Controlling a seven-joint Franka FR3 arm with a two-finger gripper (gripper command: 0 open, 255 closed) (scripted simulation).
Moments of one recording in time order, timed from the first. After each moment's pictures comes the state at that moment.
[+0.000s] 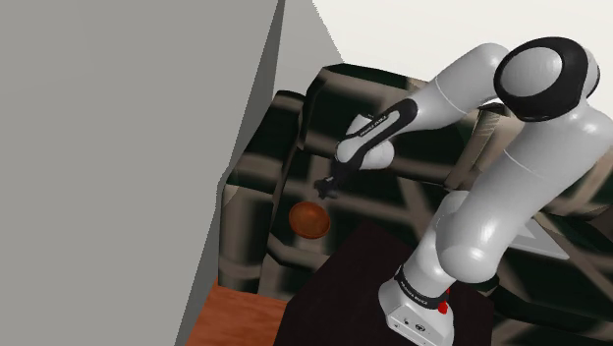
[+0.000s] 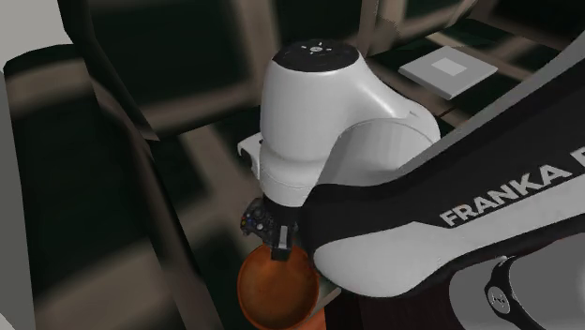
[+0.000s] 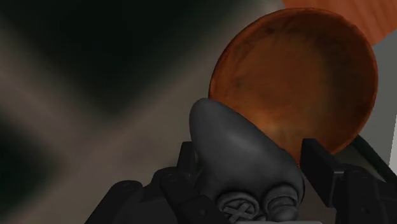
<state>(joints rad) 0.19 -0.10 -0.53 -2.75 0.11 2.76 -0.34</state>
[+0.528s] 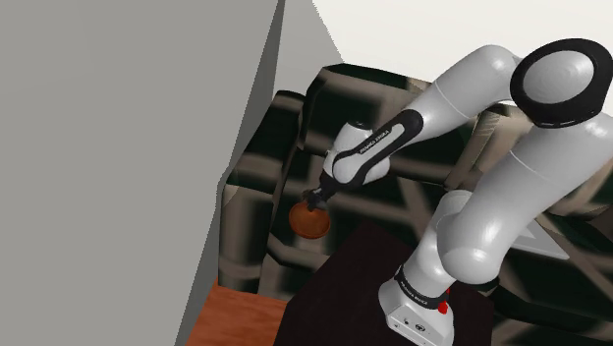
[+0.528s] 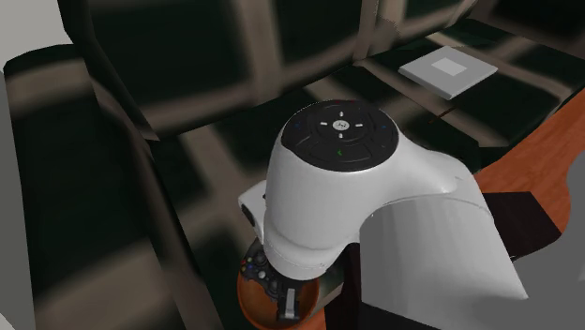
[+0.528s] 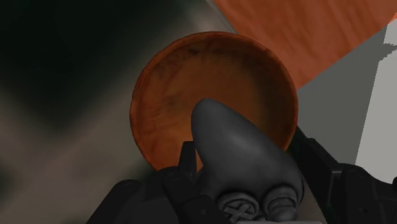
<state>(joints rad) 0.24 -0.15 -0.39 -2.84 0.05 2.82 -0.09</state>
